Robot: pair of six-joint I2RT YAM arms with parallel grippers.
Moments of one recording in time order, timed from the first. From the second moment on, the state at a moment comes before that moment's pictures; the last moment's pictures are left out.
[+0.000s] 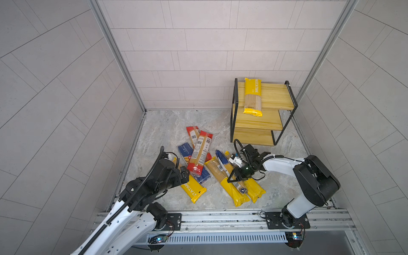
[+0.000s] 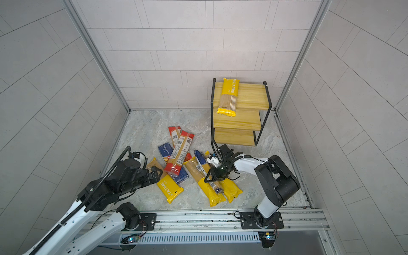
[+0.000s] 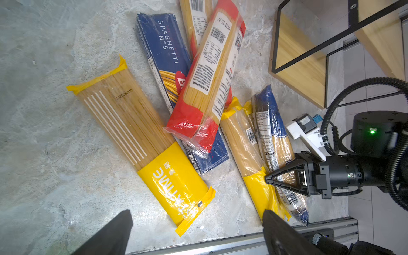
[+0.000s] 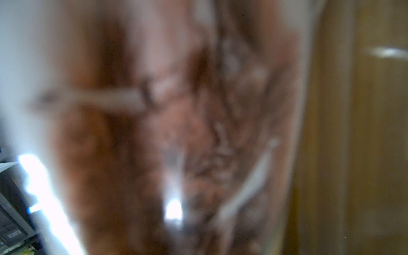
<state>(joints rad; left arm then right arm) -0.62 0.61 0.79 -1.05 -0.07 -0.85 0.50 1.60 0.76 -0.41 -0.72 0.31</state>
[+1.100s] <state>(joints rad) -0.62 0.68 0.83 -1.00 -0.05 -0.80 0.43 1.12 0.83 -0.72 -0.74 0.46</state>
